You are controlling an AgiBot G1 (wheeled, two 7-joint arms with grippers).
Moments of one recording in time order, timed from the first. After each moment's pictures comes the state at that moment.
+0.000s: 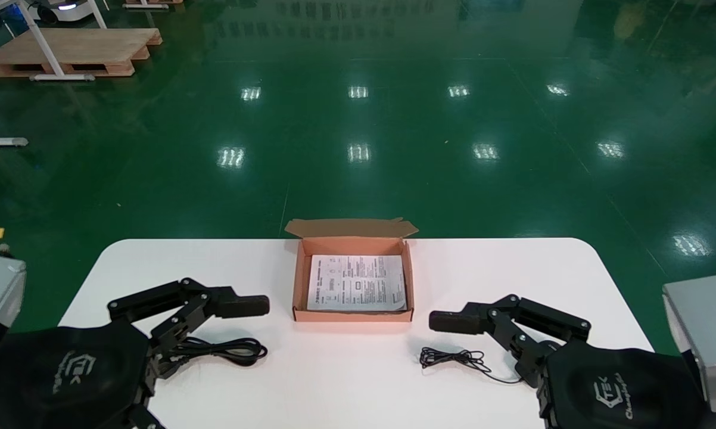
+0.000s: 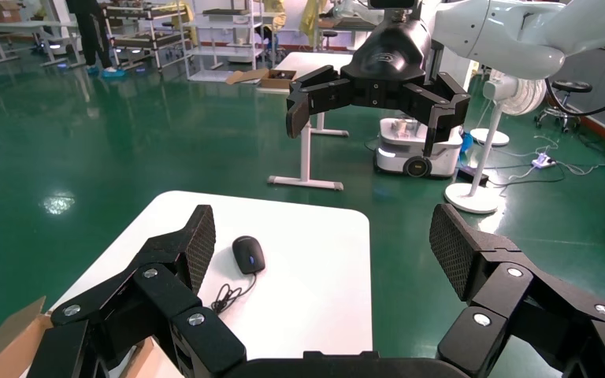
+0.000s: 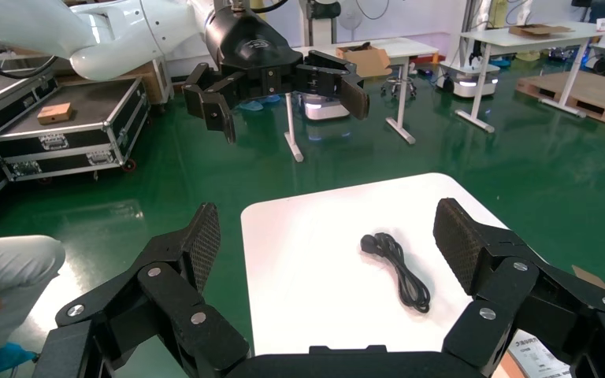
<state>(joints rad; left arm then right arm) -1.08 0.61 0.28 -1.28 0.73 1.49 -0.19 1.08 -0.61 -0.28 1.28 -0.73 -1.49 0.19</state>
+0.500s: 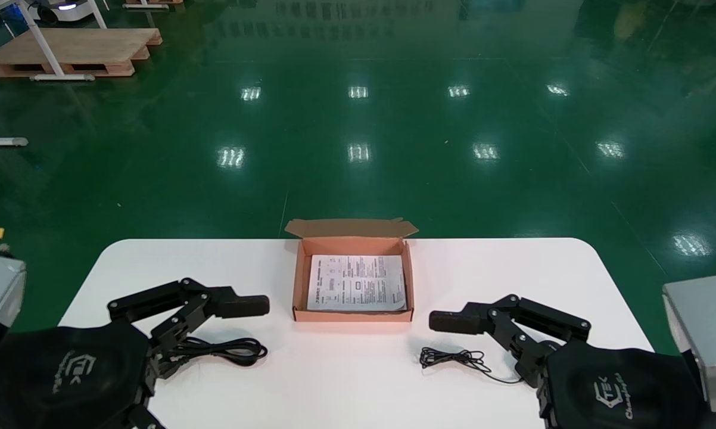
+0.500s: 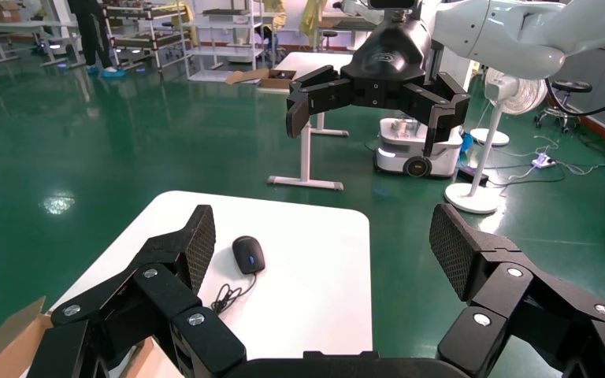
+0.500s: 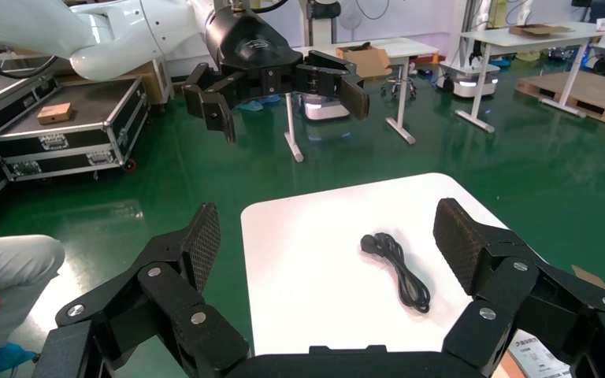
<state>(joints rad) -1.08 0.61 0.28 -1.28 0.73 1.49 -0.19 1.08 -0.61 -0.28 1.28 -0.73 -1.49 0.19</state>
